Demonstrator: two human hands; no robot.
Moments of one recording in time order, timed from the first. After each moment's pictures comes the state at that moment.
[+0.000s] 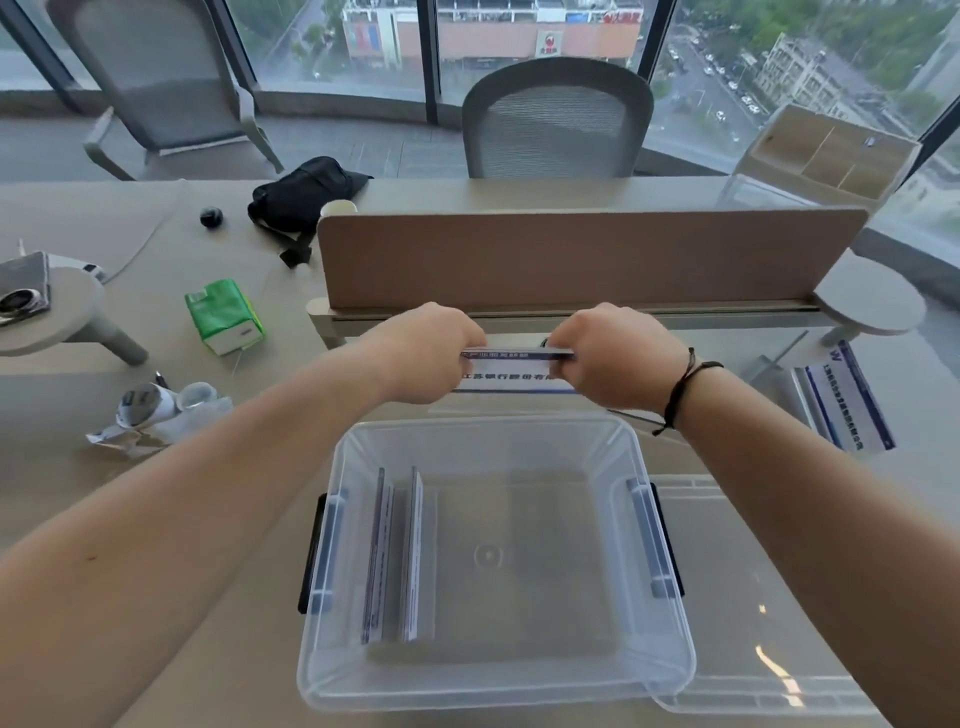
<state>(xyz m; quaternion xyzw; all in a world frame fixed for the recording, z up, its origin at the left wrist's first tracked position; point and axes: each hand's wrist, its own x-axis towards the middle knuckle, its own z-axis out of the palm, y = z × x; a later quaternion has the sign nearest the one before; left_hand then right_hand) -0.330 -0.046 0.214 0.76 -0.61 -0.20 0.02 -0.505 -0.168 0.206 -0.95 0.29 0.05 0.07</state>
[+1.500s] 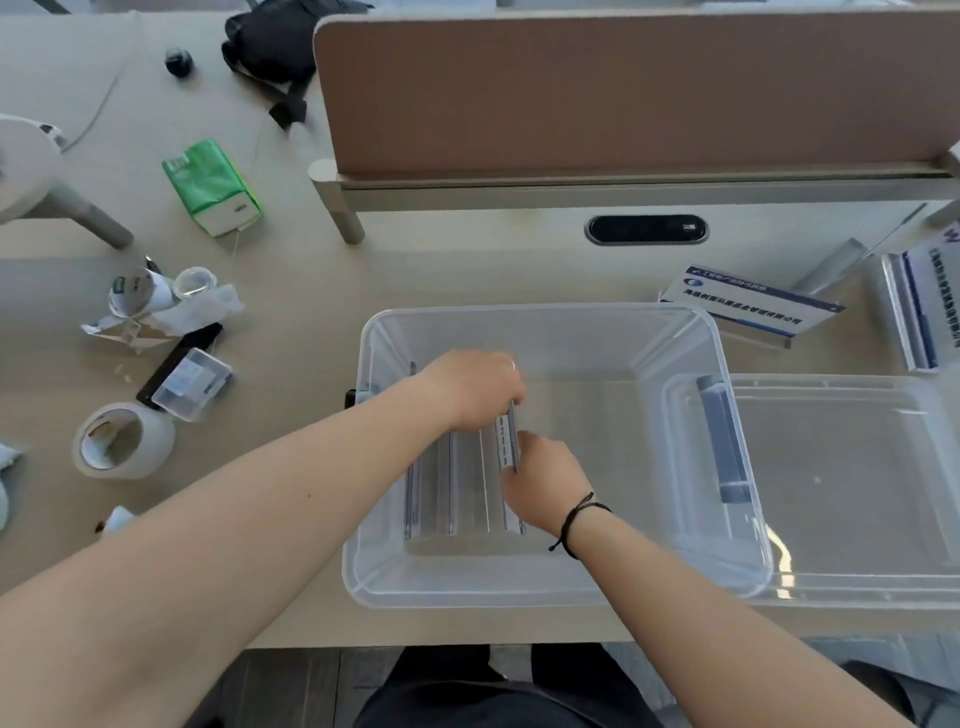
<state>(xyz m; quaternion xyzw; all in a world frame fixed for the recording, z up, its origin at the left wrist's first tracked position) -0.342 -0.006 0.005 0.63 -0.73 -0.21 -0.14 -0.503 0.004 -0.017 -0.79 0.46 0.14 0.38</state>
